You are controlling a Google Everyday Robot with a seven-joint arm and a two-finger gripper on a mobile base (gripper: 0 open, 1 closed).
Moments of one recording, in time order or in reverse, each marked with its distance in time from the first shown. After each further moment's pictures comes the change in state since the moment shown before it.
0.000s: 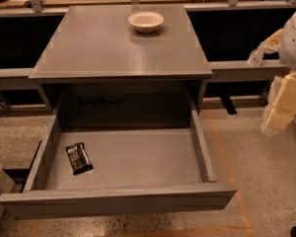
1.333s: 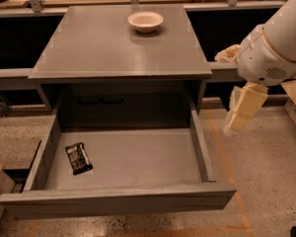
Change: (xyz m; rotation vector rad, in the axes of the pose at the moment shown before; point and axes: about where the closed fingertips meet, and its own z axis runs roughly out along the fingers) arm -0.052 -0.009 0.061 -0.051 -0.203 -0.156
